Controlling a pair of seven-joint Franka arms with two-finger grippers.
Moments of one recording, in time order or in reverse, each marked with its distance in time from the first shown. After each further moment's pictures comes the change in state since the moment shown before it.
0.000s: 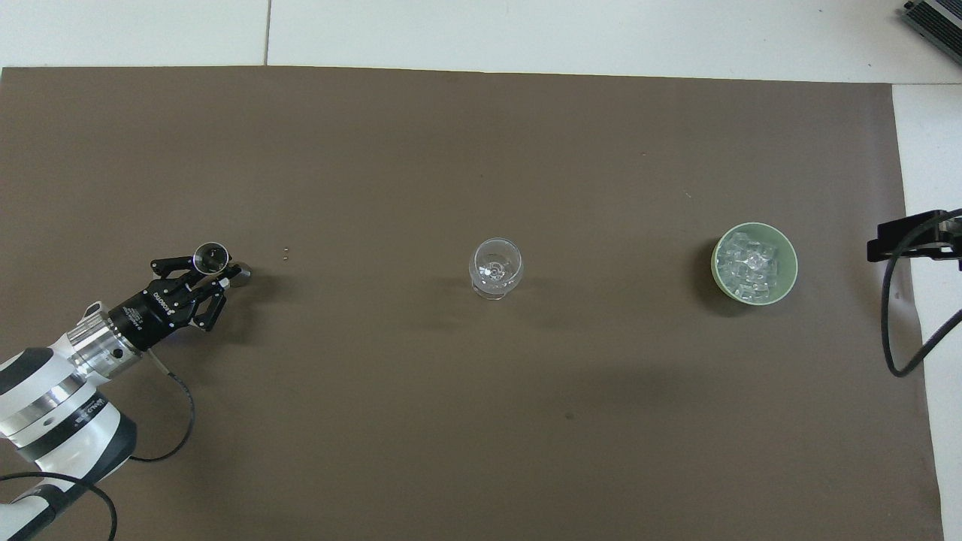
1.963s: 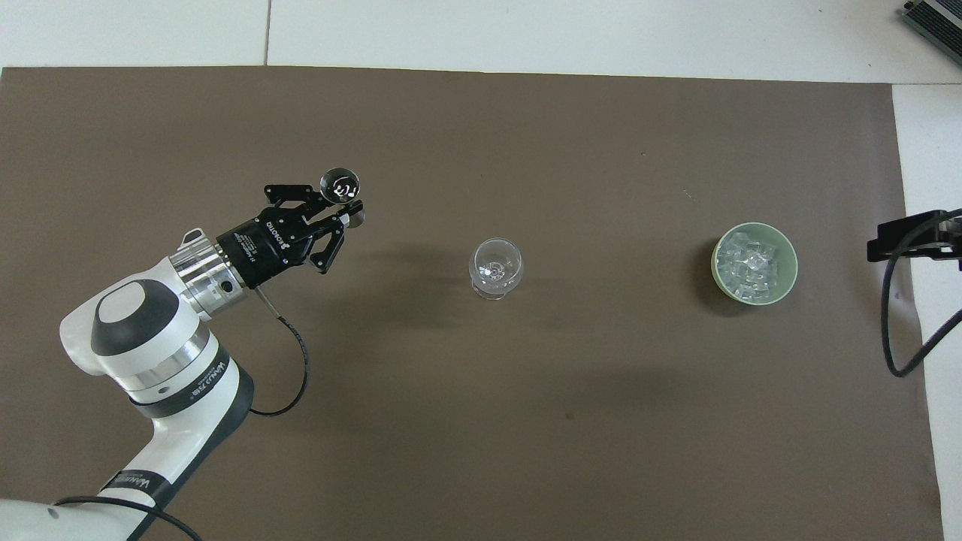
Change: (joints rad) left arm -0.299 -0.116 -0.333 0.280 -0.167 0.491 -0.278; right arm 0.000 0.000 0.000 0.000 0.000 0.000 0.000
